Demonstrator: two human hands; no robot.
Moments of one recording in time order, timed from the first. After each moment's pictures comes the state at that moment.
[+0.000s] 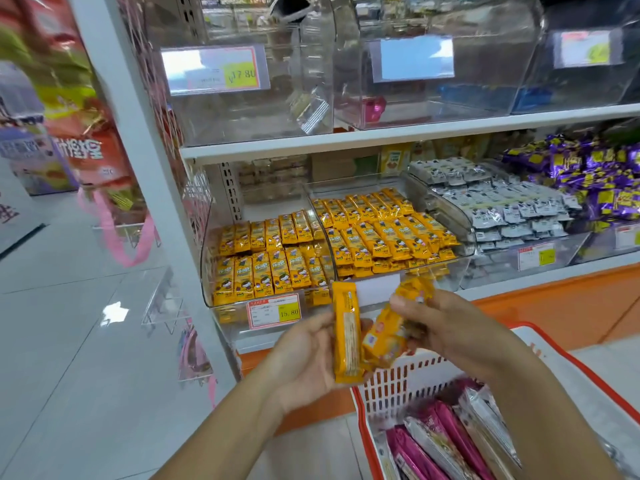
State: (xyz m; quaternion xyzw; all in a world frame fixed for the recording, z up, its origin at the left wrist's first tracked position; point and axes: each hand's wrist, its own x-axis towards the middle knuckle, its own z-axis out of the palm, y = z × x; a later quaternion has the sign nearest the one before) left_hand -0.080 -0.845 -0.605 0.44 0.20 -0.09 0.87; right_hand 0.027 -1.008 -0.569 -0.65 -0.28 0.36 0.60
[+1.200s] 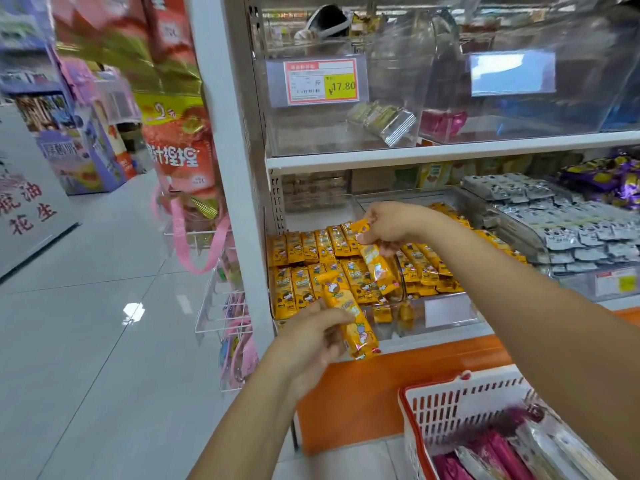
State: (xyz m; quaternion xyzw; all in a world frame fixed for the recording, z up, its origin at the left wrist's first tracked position) left_hand -0.114 -0.775 -0.578 0.49 0.23 0.11 0.83; right_hand 0.086 -0.806 -0.496 -0.87 -0.37 0.22 0.23
